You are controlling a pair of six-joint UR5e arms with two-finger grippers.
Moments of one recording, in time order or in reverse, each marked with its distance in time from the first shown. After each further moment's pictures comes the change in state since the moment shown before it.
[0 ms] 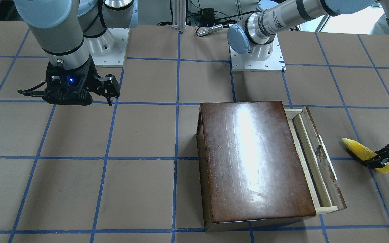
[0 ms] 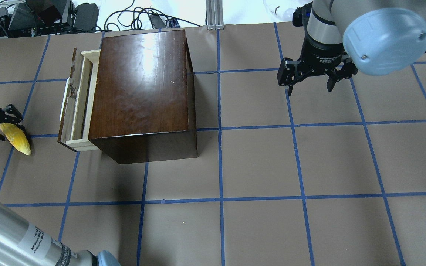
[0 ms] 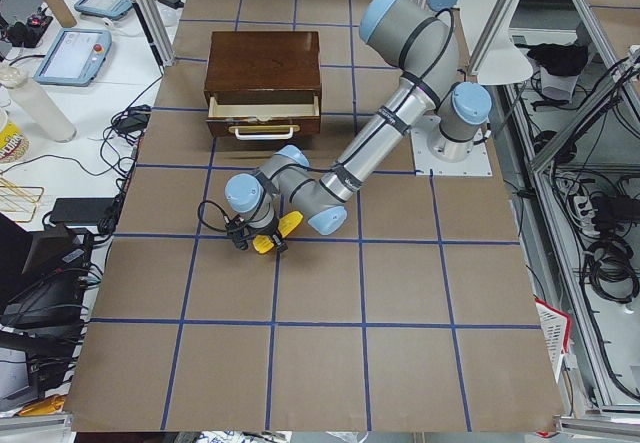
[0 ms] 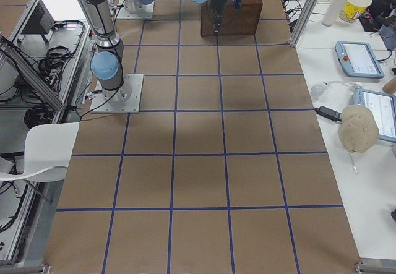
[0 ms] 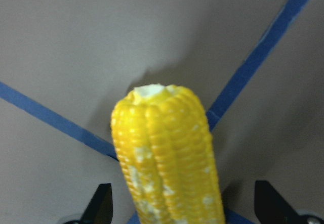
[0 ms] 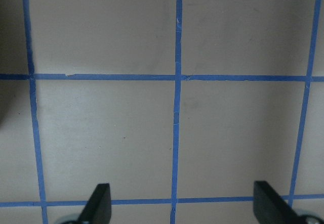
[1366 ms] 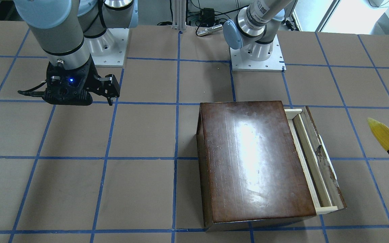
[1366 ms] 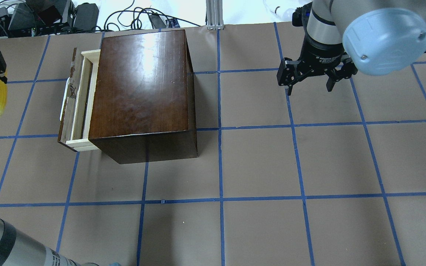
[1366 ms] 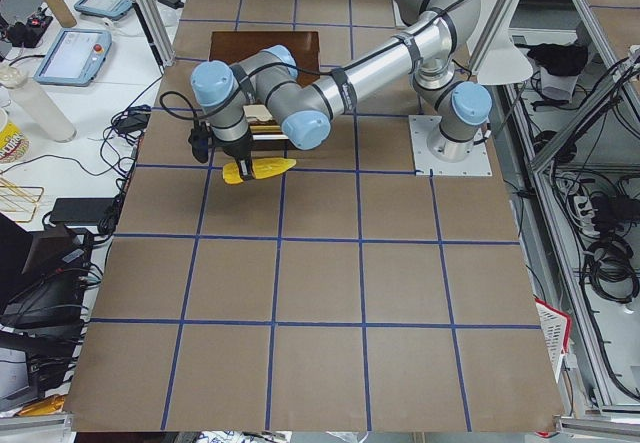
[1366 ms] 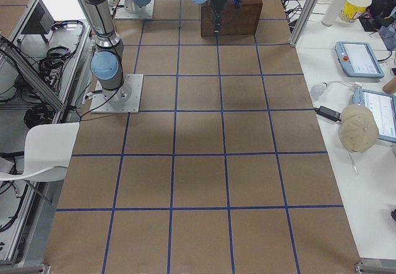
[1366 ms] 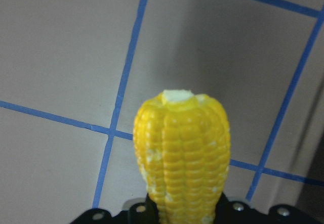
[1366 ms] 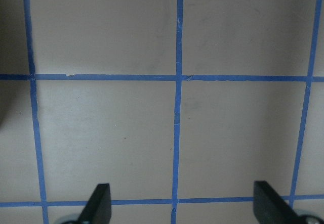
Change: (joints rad) left arm -0.199 0.232 0.216 -0.338 -0.043 0.187; right arm 0.000 0.001 0.000 -0.001 0.003 0.000
